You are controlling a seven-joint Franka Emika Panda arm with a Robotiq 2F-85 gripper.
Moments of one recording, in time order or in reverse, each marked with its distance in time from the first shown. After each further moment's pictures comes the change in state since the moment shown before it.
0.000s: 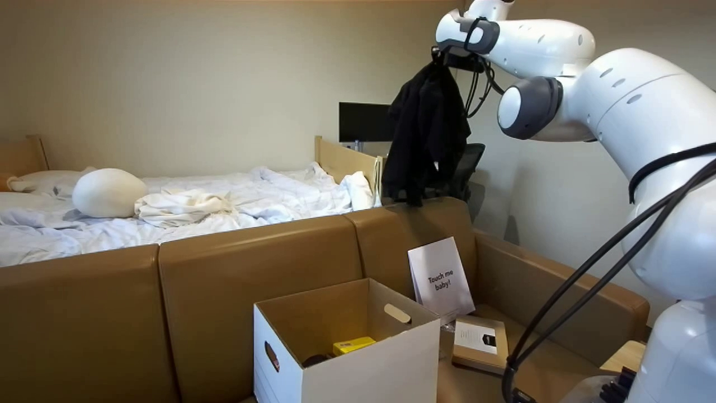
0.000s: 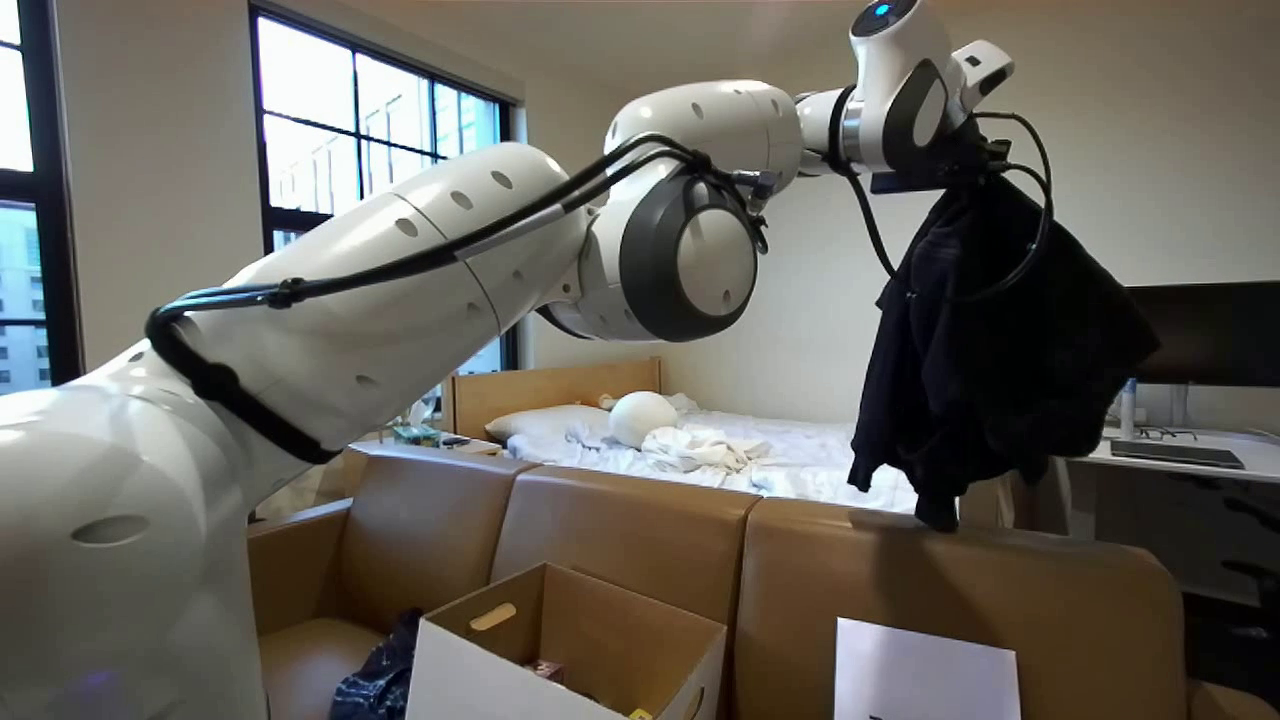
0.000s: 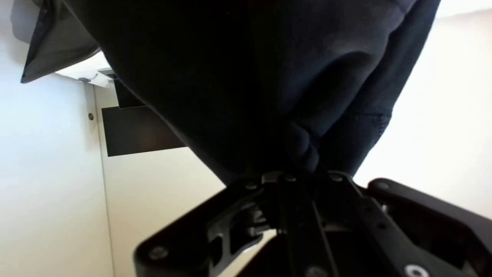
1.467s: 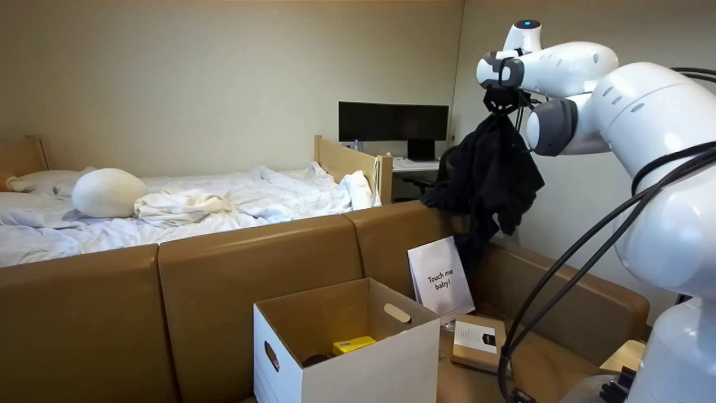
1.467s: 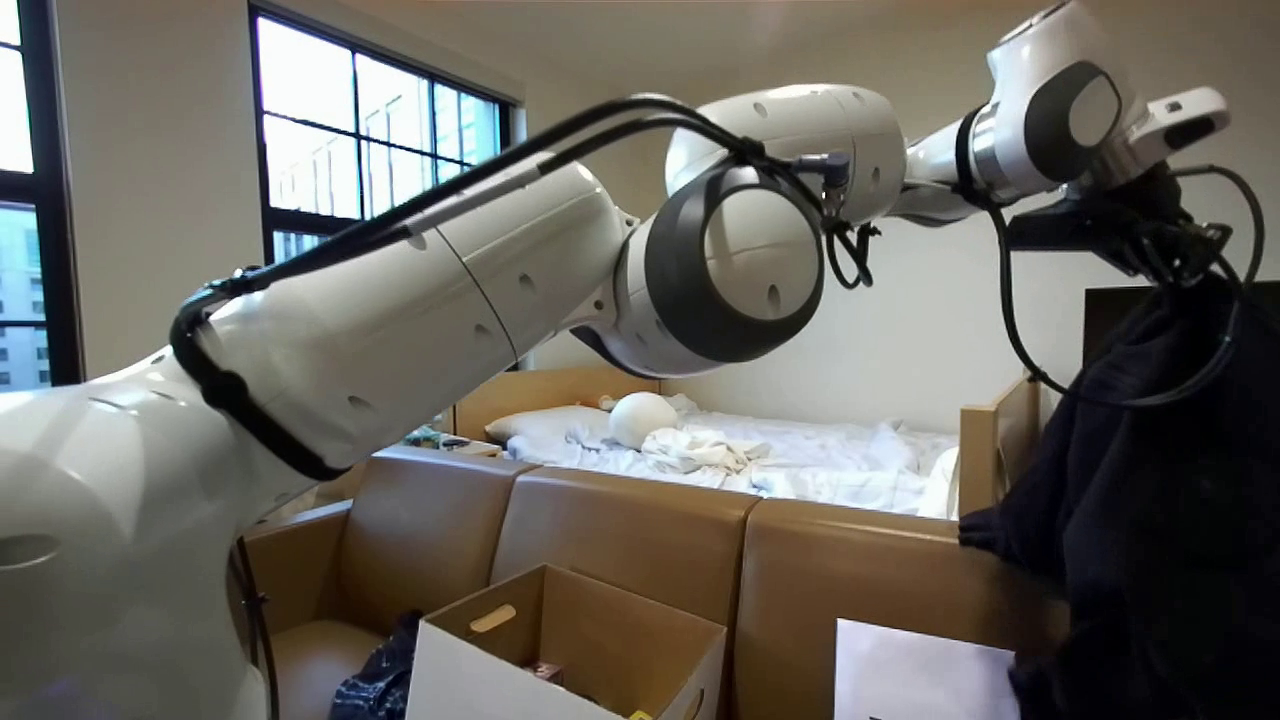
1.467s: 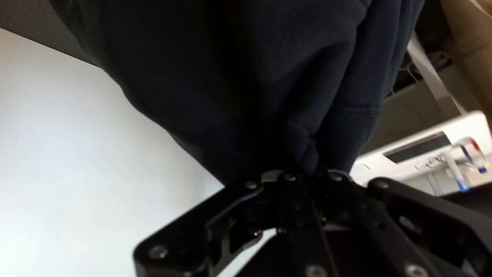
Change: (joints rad) arm -0.164 0.084 -0.208 -0.035 -0.126 -0.332 0.418
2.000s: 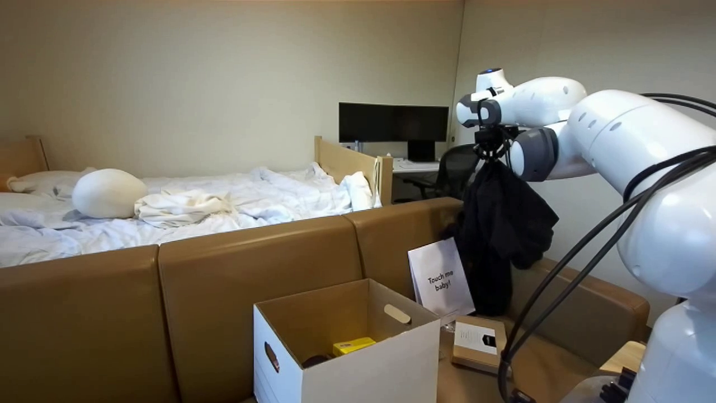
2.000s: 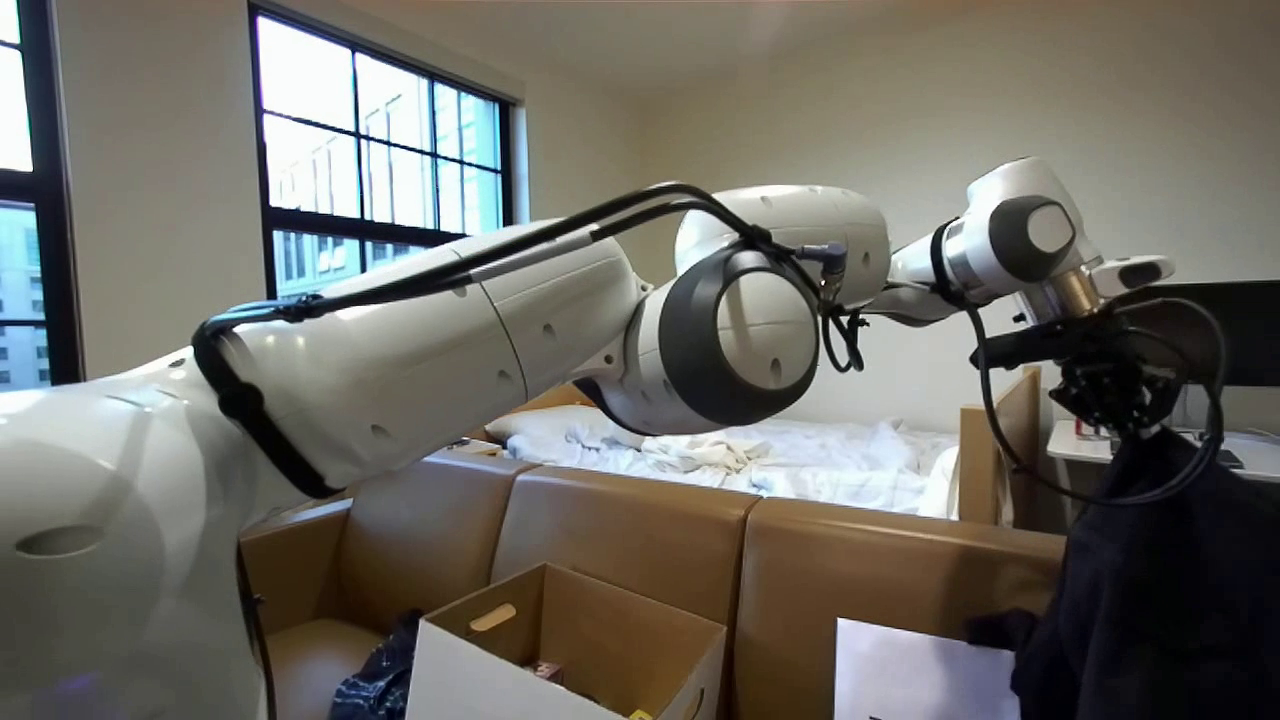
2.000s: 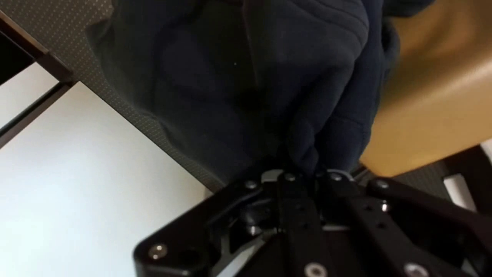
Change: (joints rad) arm 0.078 0.142 -0.059 0.019 -0.120 -0.271 -0.121
